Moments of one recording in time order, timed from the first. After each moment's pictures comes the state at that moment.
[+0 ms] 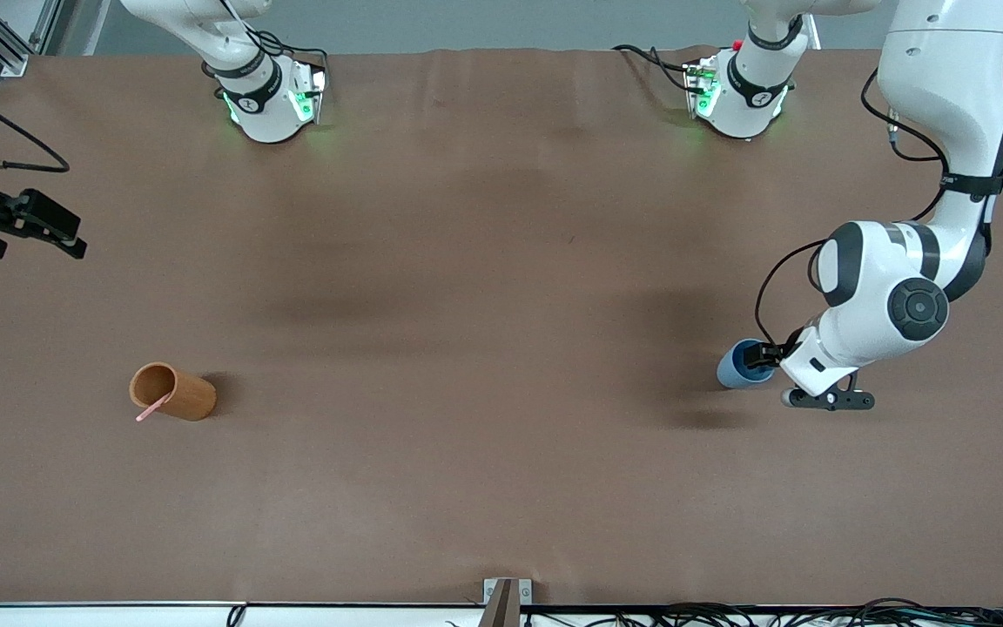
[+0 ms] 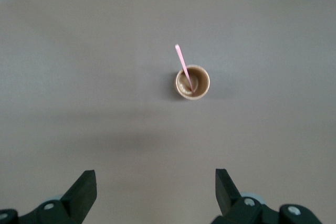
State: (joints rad) left arm -0.09 0.46 -0.02 -1.88 -0.04 2.28 -0.02; right arm 0.03 0.02 -0.03 -1.54 -0.01 1.64 0.01
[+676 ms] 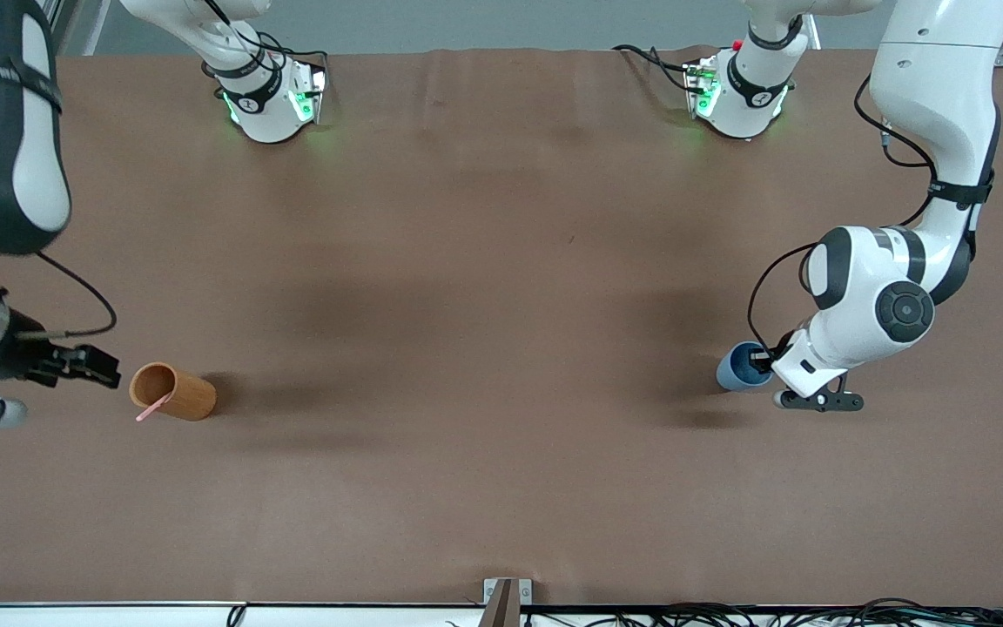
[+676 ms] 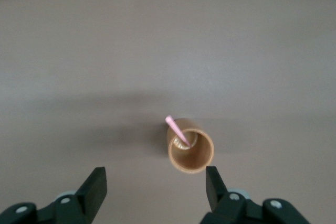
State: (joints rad) left arm -0.09 0.47 -0.03 -1.87 -0.04 2.31 -0.02; right arm 0.03 0.43 -0.07 -1.34 -0.01 1.85 0.00
